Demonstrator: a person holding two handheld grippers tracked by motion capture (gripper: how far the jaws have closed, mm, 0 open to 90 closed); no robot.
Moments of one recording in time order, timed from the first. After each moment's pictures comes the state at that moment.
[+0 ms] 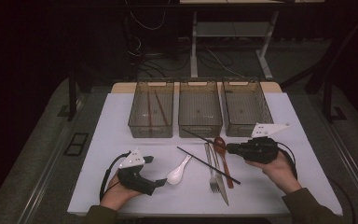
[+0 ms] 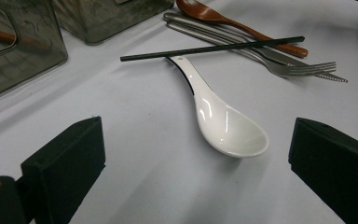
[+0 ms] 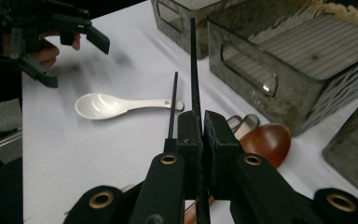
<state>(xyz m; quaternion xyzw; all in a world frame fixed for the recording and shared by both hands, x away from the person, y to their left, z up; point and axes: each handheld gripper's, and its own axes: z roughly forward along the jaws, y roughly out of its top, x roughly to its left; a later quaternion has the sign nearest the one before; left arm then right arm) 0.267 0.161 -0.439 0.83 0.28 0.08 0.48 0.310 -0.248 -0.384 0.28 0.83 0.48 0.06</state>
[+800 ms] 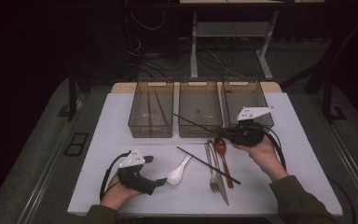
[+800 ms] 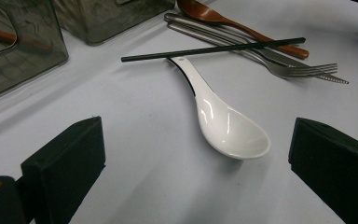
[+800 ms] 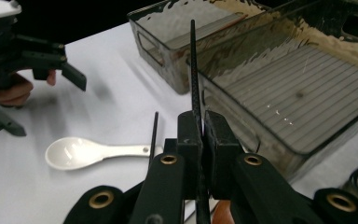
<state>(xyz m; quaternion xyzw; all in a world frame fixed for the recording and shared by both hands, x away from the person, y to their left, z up) 0.269 0.162 -0.439 0.83 0.28 0.08 0.48 0.349 -0.214 -0.364 0.29 0.82 0.48 0.08</state>
